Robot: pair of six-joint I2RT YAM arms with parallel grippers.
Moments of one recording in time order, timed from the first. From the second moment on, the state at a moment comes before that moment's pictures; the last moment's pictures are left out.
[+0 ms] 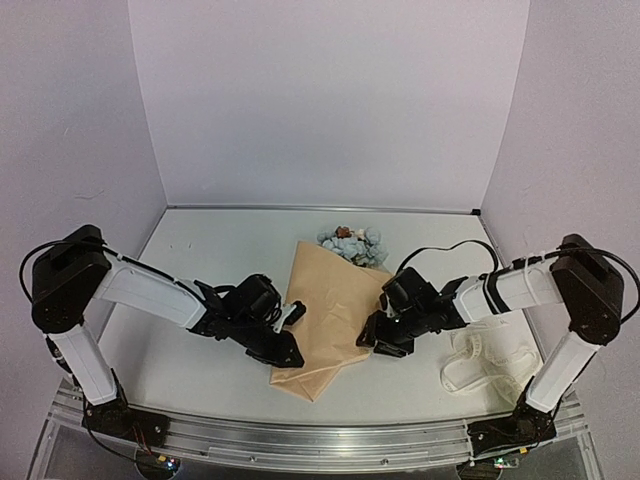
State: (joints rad) left arm -0.98 1.75 0.84 -0.06 0.39 -0.58; right arm 0.83 1.68 0.81 -0.16 -0.18 0.99
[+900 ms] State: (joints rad) left arm -0.75 1.77 0.91 -0.05 0.23 -0.72; right arm 0.63 1.89 1.09 -0.24 -0.51 0.83
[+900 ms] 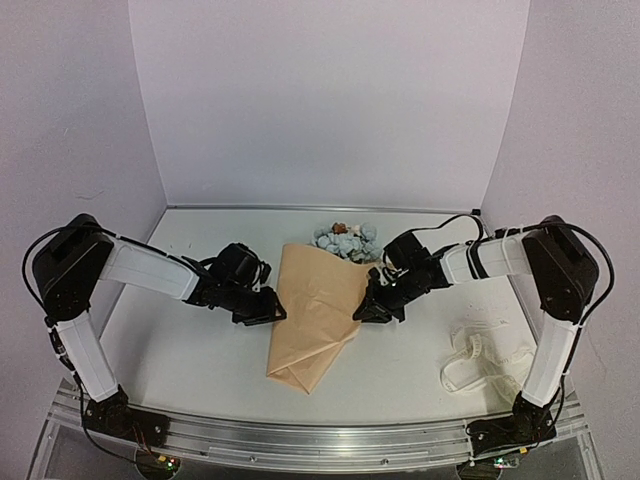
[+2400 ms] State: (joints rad) left arm -0.98 1.63 0.89 -0.12 0.26 -0.72; right arm 0.59 1.99 1.41 -0.78 -0.47 0.44
